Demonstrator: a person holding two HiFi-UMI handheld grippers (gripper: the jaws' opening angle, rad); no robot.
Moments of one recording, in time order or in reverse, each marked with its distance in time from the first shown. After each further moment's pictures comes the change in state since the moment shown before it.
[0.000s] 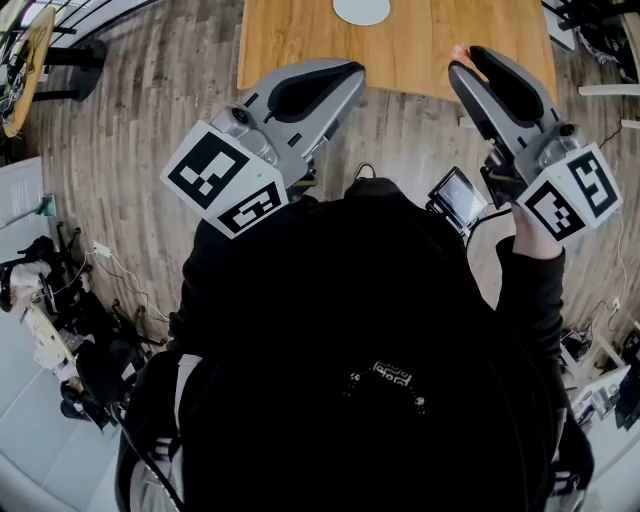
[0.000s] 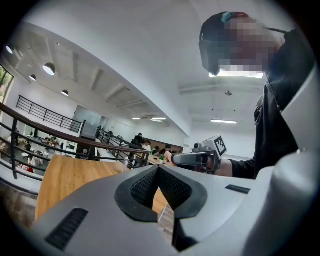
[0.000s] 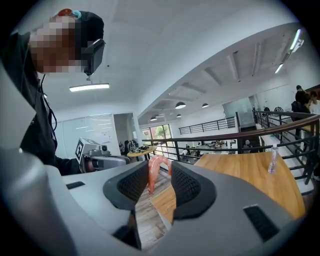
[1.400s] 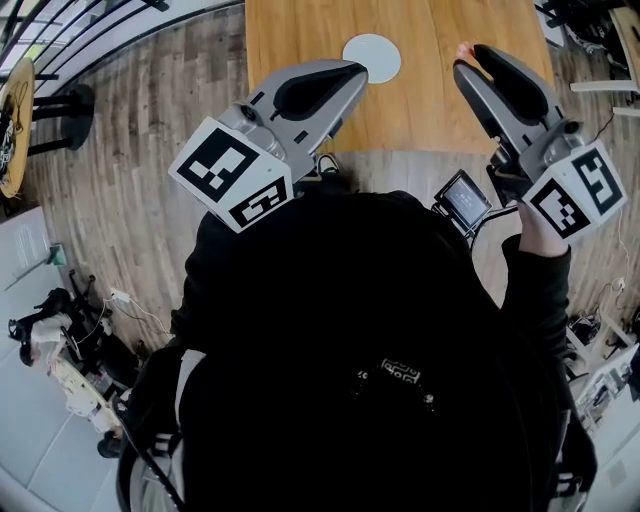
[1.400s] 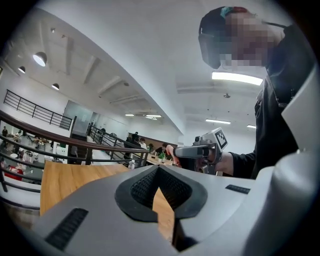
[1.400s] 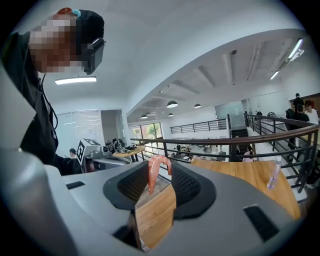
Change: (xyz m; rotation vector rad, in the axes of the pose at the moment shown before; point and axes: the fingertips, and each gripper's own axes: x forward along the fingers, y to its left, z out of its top) left arm 0.046 0.160 0.046 0.013 0.038 -0.109; right arm 0.126 -0.079 0.065 -0.018 0.016 -0.114
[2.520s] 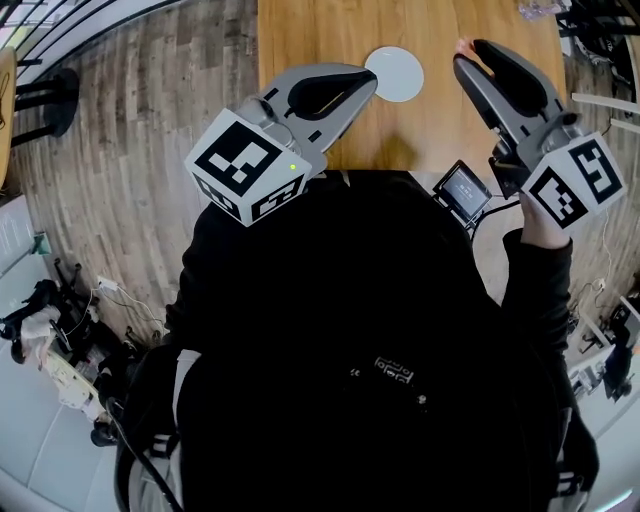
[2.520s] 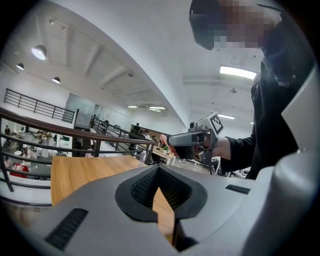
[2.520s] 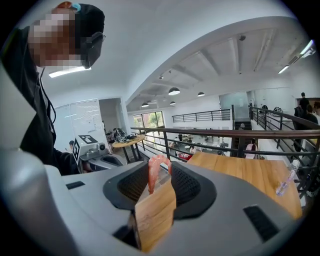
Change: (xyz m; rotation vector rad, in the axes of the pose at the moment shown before) left arm 0.005 0.084 -0.028 -0.011 0.100 0.003; right arm 0.100 -0.035 -0.004 -0.019 0.146 0.019
